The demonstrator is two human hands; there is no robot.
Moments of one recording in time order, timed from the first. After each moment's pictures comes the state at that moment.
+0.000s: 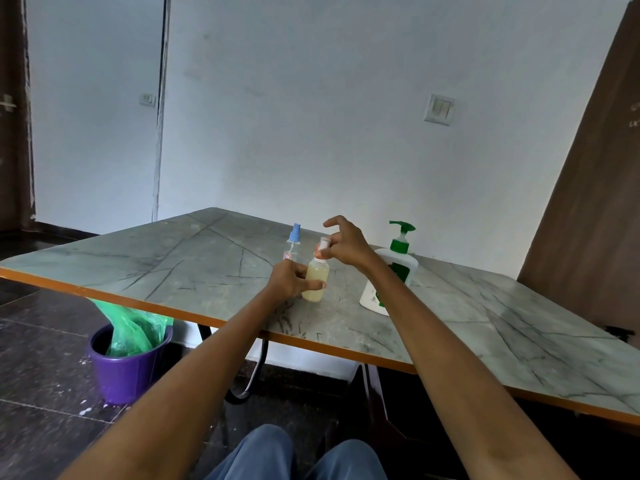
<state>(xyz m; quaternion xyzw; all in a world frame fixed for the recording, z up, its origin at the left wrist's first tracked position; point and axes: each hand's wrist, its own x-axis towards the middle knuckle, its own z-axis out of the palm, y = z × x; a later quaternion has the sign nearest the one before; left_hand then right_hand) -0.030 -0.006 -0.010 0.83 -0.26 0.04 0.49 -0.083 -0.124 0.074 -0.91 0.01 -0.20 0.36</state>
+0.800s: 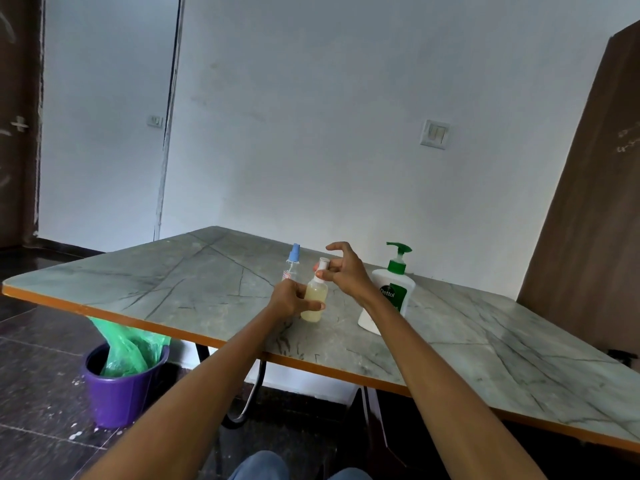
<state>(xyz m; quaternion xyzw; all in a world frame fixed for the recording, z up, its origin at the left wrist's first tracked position) -0.033 -0.009 -0.007 0.83 -0.25 0.02 0.51 -0.085 -0.129 0.053 -0.86 -0.02 -0.22 0.47</state>
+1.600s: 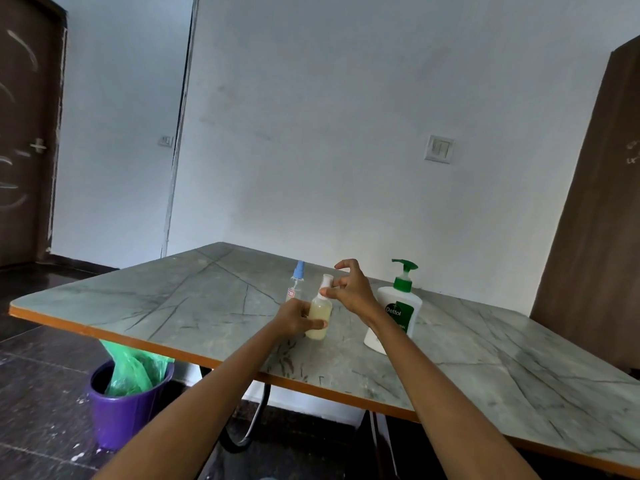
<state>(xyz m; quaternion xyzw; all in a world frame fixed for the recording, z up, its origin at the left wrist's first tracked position) -0.020 -0.010 -0.011 0.83 -0.28 0.01 0.47 -0.076 -0.132 0.052 -0.87 0.01 -0.24 0.44</state>
